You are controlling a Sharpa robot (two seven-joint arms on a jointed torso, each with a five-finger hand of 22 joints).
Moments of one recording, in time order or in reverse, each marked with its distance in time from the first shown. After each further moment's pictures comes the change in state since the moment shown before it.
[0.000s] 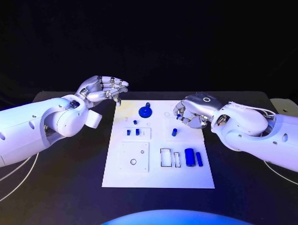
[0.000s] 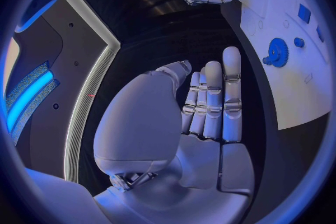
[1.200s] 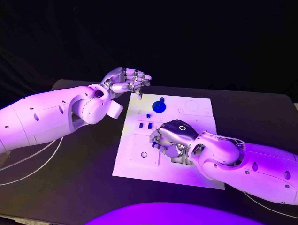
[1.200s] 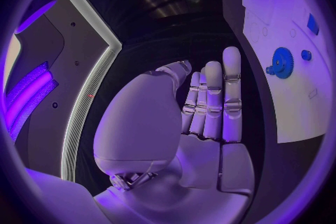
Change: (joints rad) left arm -0.001 0.049 -0.001 -0.020 0.000 0.009 -0.002; left_hand 0.000 0.000 0.000 0.000 0.000 -0.003 0.004 0.000 0.000 0.000 0.000 0.000 0.001 0.000 0.000 0.000 0.000 0.000 0.000 0.000 0.000 0.000; right arm -0.169 0.238 -0.031 -0.029 0.029 -0.041 0.050; right_hand 0.000 0.000 0.000 0.000 -0.001 0.002 0.002 -0.004 0.000 0.009 -0.002 0.000 -0.002 0.000 0.000 0.000 0.000 0.000 0.000 0.000 0.000 -0.005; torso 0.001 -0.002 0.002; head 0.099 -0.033
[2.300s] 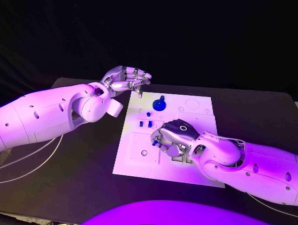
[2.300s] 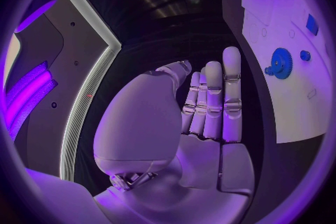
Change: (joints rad) left arm 0.000 0.000 0.000 -0.004 0.000 0.010 -0.007; left_hand 0.000 0.000 0.000 0.000 0.000 0.000 0.000 0.000 0.002 -0.003 0.003 0.000 0.001 -0.004 0.004 0.000 0.001 0.000 0.000 0.000 0.000 0.000; right arm -0.011 -0.009 0.000 0.005 -0.051 -0.009 -0.021; right_hand -0.004 0.004 0.000 0.000 0.003 -0.004 0.001 0.004 0.000 0.003 0.003 0.000 0.000 0.000 0.000 0.000 0.000 0.000 0.000 0.000 0.000 0.000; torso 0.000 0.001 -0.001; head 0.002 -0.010
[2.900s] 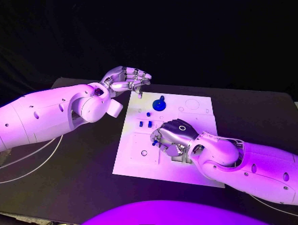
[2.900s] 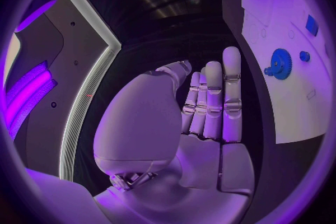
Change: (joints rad) left arm 0.000 0.000 0.000 -0.001 0.000 0.005 -0.003; left_hand 0.000 0.000 0.000 0.000 0.000 0.000 0.000 0.000 0.000 0.000 0.000 0.000 0.000 0.000 0.000 0.000 0.000 0.000 0.000 0.000 0.000 0.000; right arm 0.000 0.010 0.000 -0.010 -0.020 0.005 -0.017; right_hand 0.000 0.000 -0.003 -0.003 0.000 0.001 0.002 -0.004 0.001 0.000 0.003 0.000 0.000 0.000 0.000 0.004 0.001 0.000 0.000 0.000 0.000 0.000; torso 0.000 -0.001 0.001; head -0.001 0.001
